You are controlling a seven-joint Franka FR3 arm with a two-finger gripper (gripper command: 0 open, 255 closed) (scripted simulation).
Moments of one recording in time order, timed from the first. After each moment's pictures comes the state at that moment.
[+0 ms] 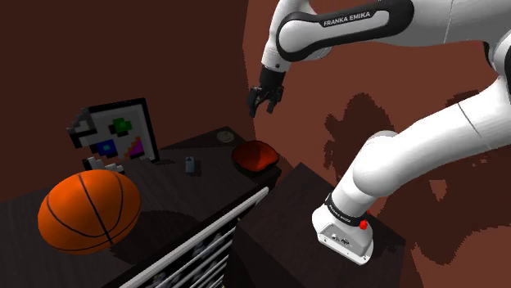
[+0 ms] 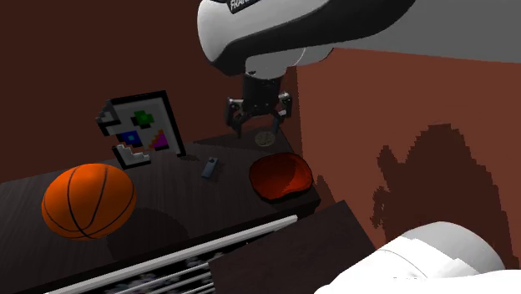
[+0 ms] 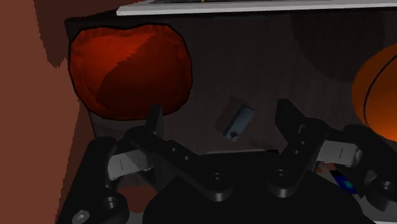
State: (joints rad) arm 0.03 -0.51 0.01 -2.54 0.11 2.03 0.11
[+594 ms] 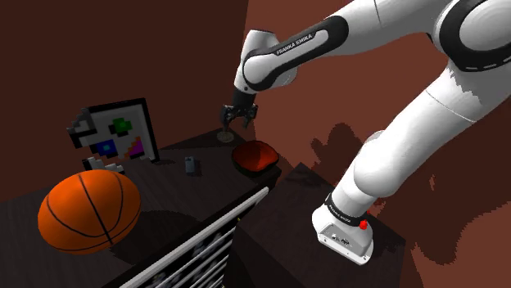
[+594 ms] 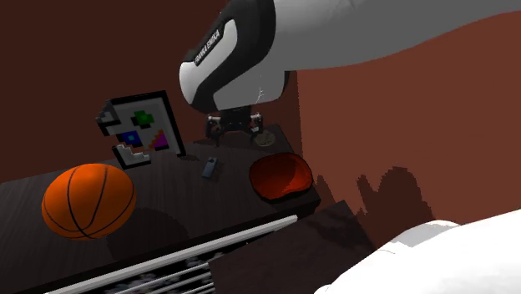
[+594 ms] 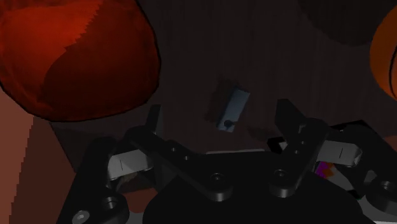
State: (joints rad) arm 0.06 -0.19 0.08 -2.50 0.17 2.36 0.22
